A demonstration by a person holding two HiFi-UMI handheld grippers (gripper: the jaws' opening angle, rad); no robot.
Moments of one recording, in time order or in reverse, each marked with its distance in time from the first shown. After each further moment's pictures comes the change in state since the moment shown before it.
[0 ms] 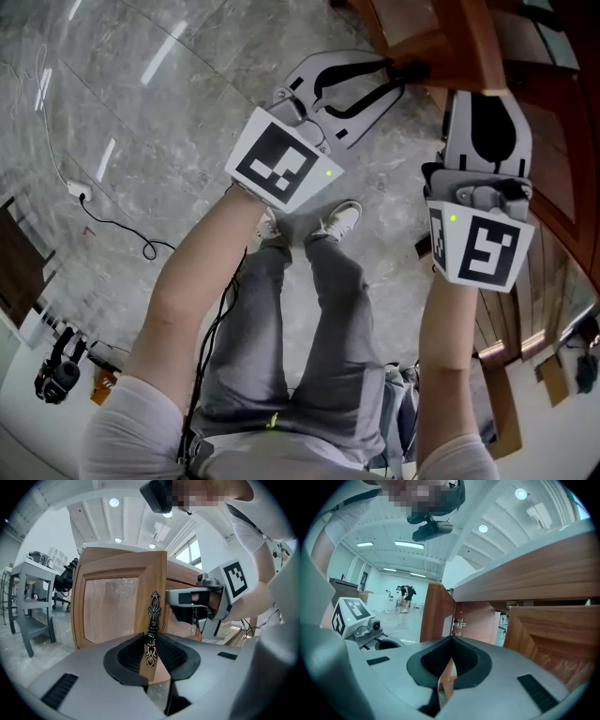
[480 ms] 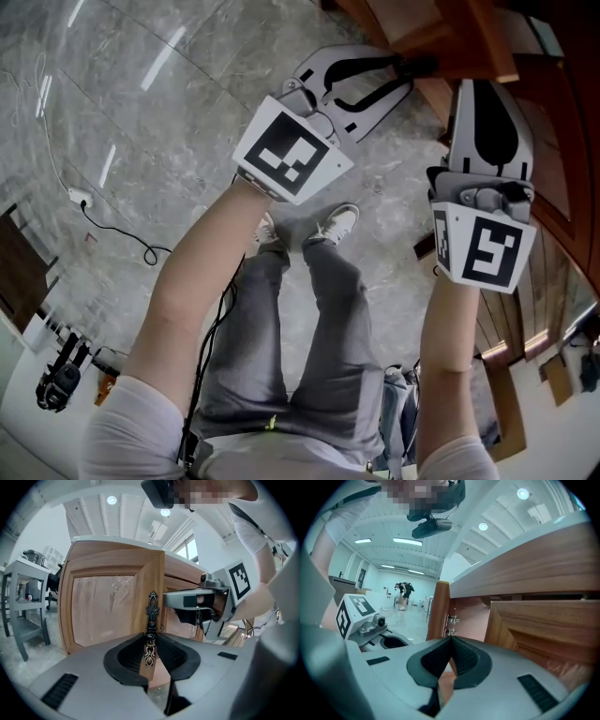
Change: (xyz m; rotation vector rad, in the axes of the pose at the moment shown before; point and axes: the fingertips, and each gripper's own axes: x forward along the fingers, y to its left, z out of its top) left arm 0.033 -0.006 0.006 -0.005 -0.005 -0.030; right arm -0.010 -0.026 -0.013 -0.011 0.034 -0.027
